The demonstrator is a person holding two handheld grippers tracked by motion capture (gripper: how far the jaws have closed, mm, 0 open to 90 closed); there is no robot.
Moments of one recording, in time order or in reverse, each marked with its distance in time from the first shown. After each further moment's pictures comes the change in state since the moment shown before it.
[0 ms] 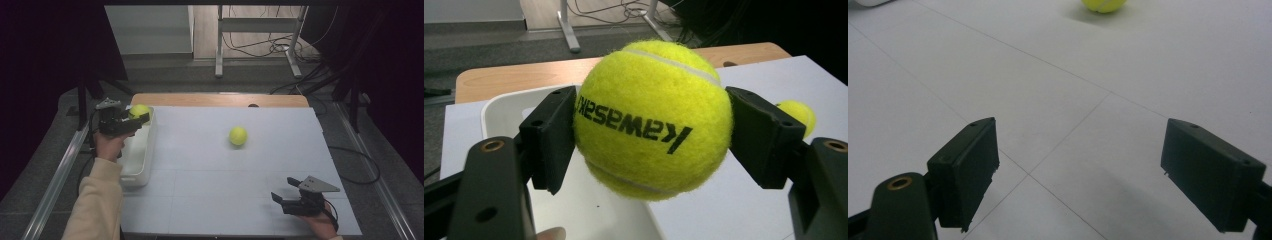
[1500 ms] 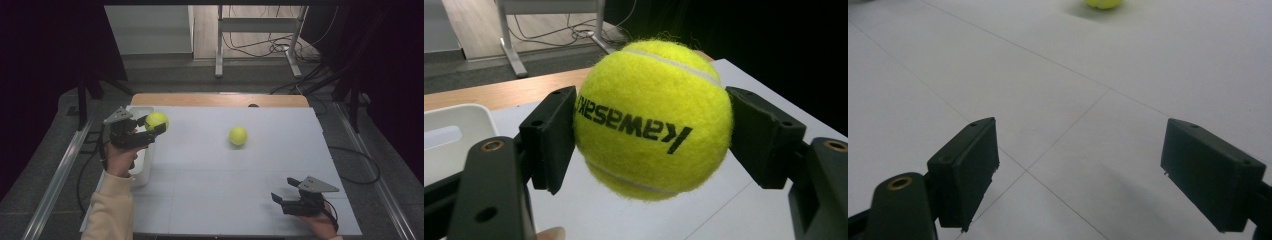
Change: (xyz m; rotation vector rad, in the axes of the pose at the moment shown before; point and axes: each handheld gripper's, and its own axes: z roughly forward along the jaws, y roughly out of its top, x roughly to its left) left arm -0.055 -0.015 -0.018 -0.087 -0.179 0.085; right arm 0.000 -0.001 0.001 0.010 -0.004 -0.008
